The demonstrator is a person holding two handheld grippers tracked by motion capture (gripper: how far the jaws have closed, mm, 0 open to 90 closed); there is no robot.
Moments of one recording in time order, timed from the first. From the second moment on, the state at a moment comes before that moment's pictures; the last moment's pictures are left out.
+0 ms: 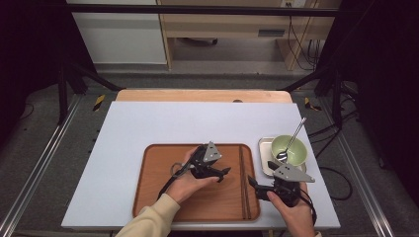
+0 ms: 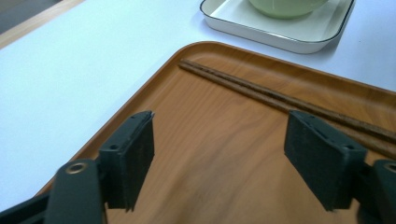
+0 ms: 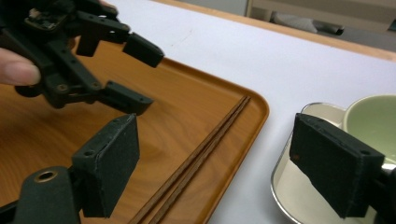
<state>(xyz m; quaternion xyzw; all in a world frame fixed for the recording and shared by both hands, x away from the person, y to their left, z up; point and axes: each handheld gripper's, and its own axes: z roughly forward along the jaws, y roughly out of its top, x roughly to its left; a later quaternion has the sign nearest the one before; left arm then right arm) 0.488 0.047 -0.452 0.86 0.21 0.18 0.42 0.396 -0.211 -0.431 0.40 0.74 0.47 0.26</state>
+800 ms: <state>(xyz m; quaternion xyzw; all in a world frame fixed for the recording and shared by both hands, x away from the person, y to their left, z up) 0.448 0.182 -0.452 0.80 0.31 0.28 0.44 0.447 -0.292 -0.362 0.43 0.74 0.41 0.32</state>
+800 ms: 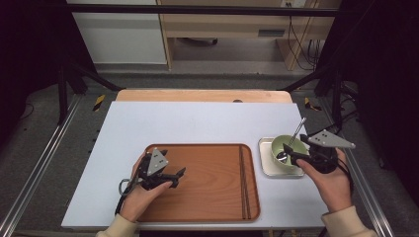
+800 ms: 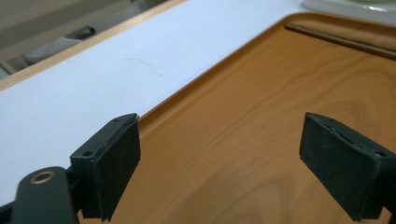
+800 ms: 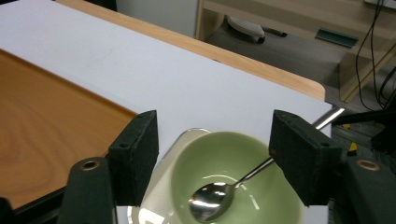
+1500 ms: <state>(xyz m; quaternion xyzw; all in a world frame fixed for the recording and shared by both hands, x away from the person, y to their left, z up) 0.434 0.255 -0.448 0.72 0.35 0.33 0.50 0.495 -0.342 -0.378 0.49 0.73 0.39 0.28</state>
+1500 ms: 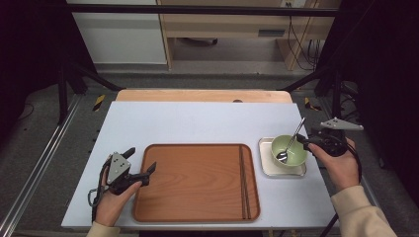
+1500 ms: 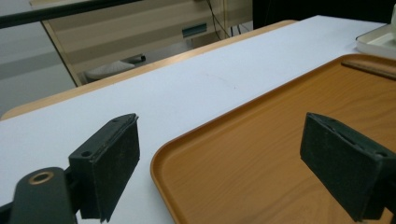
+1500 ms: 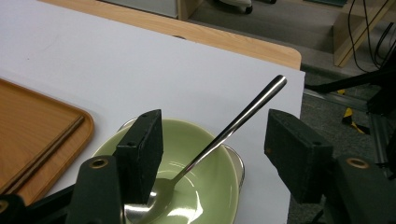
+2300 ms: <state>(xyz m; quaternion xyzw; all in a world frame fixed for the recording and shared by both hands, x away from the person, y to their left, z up) 0.429 0.271 -0.457 0.70 0.37 0.35 0.51 0.544 -0.359 -0.417 0.53 0.70 0.42 0.22</state>
